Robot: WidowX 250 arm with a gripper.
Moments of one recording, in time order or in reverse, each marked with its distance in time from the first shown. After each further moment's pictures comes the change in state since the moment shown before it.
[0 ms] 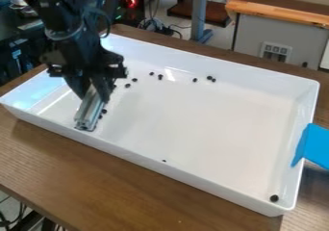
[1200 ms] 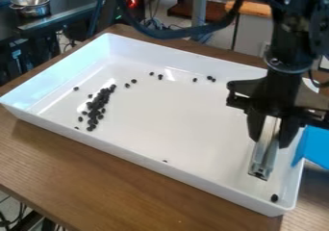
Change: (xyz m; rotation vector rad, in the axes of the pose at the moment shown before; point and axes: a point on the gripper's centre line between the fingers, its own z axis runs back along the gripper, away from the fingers) arm -0.053 -0.233 -0.009 -0.047 0.132 -0.274
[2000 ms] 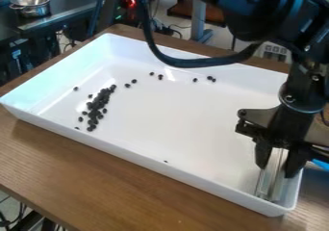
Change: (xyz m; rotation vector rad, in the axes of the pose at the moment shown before) arm -0.018 -0.014 -0.025 0.045 0.014 -0.038
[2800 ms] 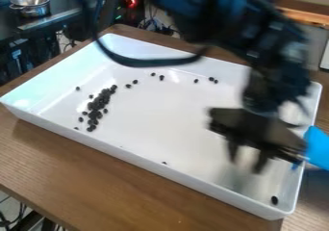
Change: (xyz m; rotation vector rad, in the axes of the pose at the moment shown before) arm -0.003 0.064 -0.006 0.082 -0.025 0.006
